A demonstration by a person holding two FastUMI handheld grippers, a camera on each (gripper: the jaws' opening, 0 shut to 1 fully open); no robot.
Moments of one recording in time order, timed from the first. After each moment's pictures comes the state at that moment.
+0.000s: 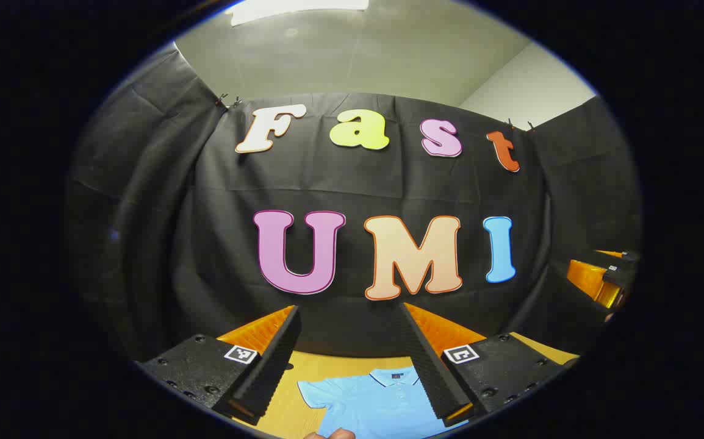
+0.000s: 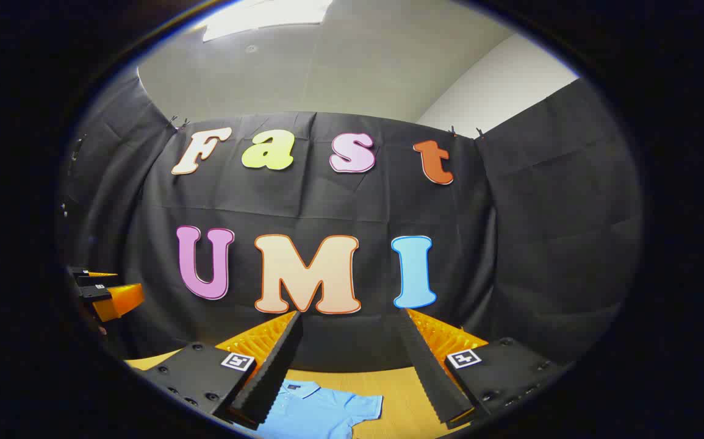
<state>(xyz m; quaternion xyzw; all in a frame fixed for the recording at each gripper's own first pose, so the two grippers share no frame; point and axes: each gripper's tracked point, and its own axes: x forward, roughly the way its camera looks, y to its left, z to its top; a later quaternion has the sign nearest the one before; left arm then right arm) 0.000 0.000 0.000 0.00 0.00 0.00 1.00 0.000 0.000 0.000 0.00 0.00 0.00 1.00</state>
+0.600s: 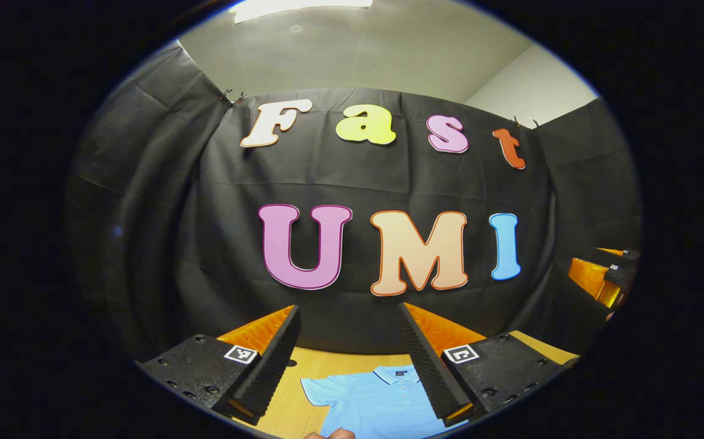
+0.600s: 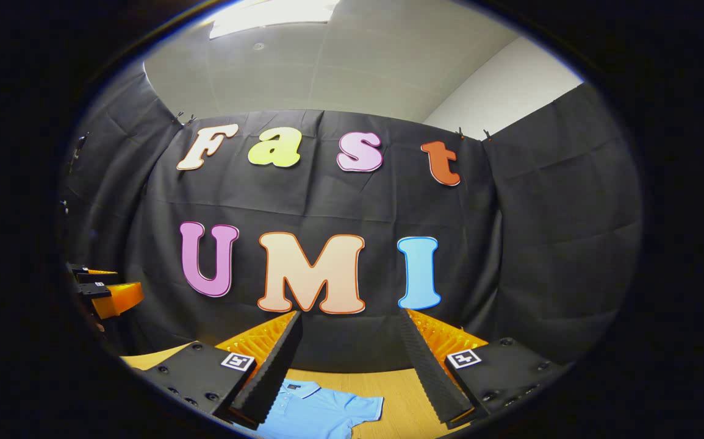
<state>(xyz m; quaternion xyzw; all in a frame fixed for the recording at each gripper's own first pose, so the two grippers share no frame) 0.002 0.011 -0.006 -0.01 0.01 0.01 1.00 0.005 0.010 -0.003 -0.01 0.00 0.01 1.00</state>
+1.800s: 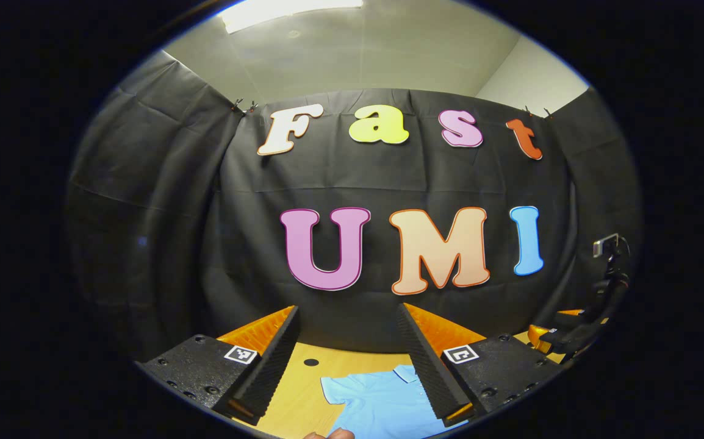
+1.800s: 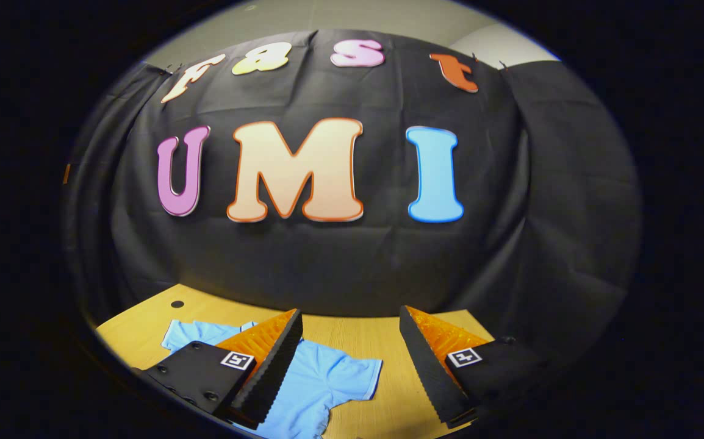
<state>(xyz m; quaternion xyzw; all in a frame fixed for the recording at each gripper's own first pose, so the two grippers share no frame) -0.011 0.021 -0.002 0.03 0.02 0.09 1.00 0.110 -0.032 -0.256 -0.02 0.21 0.04 0.98</state>
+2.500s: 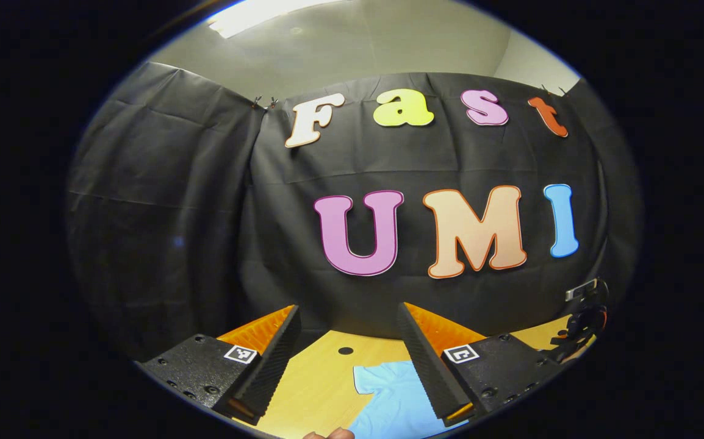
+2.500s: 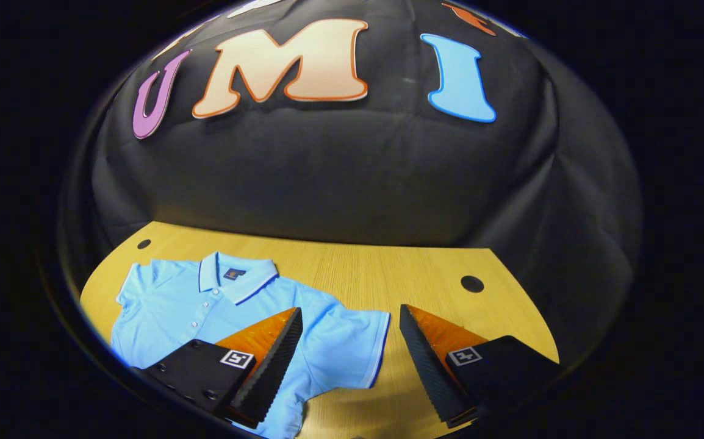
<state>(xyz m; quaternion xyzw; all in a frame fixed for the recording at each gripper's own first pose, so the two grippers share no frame) -0.024 0.046 -0.019 0.05 0.06 0.17 0.98 0.139 -0.046 -0.432 -0.05 0.36 0.03 0.93</state>
